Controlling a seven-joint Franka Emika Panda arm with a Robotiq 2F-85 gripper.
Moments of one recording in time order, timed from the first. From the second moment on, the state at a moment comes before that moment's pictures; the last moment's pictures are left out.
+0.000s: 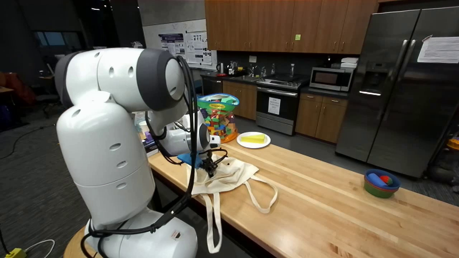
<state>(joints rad) 0.18 -0.03 0.17 -2.55 -0.29 2.63 0.82</state>
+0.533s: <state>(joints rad) 0.20 -0.06 0.25 -2.43 -0.50 2.67 1.06</state>
